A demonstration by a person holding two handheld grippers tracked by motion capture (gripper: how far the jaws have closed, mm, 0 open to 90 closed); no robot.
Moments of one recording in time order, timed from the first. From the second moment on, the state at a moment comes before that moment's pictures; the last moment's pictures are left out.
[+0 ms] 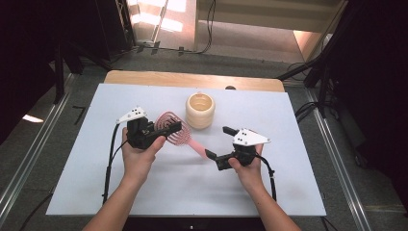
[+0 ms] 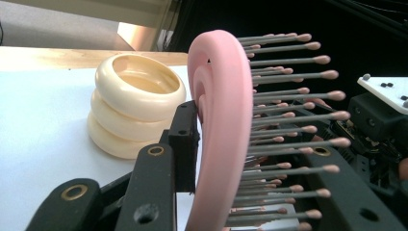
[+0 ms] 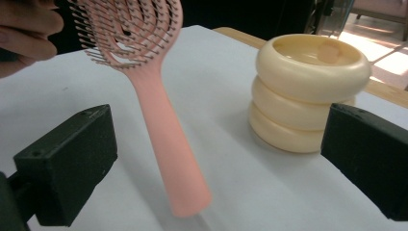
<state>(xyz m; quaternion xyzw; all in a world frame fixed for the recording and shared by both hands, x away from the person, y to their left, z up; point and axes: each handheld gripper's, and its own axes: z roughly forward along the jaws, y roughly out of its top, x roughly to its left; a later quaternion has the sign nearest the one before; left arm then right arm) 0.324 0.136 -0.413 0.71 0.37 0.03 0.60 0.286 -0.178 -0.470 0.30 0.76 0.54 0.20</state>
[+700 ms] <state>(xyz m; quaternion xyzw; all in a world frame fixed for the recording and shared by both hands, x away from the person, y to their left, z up) 0.326 0.133 -0.406 0.72 0.36 0.04 0.59 0.271 -0.235 -0.485 0.34 0.74 0.54 0.22</state>
